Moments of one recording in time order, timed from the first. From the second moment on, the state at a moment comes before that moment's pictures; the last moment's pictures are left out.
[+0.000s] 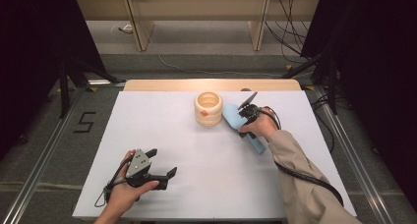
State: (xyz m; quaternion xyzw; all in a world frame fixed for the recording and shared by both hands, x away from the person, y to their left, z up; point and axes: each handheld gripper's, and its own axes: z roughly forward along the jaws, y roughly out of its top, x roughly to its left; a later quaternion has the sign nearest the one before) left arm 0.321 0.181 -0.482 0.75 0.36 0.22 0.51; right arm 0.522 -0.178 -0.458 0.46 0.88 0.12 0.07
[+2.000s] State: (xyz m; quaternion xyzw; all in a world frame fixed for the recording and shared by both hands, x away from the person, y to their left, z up) left arm 0.321 0.179 -0.484 0.76 0.36 0.22 0.50; right arm 0.478 -0.210 -0.437 0.50 0.81 0.31 0.07
